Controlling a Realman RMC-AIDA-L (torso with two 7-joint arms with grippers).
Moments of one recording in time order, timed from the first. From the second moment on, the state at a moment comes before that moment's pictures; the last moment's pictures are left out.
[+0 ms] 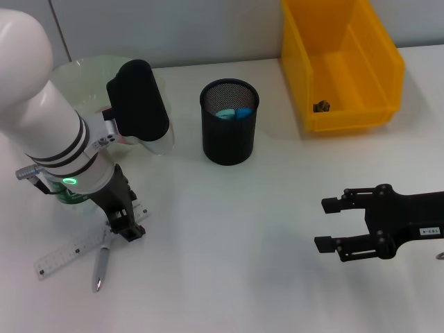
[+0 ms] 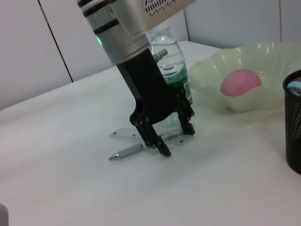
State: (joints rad) left arm -0.82 -2.07 1.63 0.98 2.65 1.34 -2.20; right arm 0.30 2.07 -0.90 -0.99 -2.00 -1.65 1.51
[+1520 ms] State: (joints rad) left arm -0.77 -2.08 1.67 1.25 2.64 1.42 -2.28; right arm 0.30 2.07 -0.90 -0.98 -2.00 -1.65 1.51
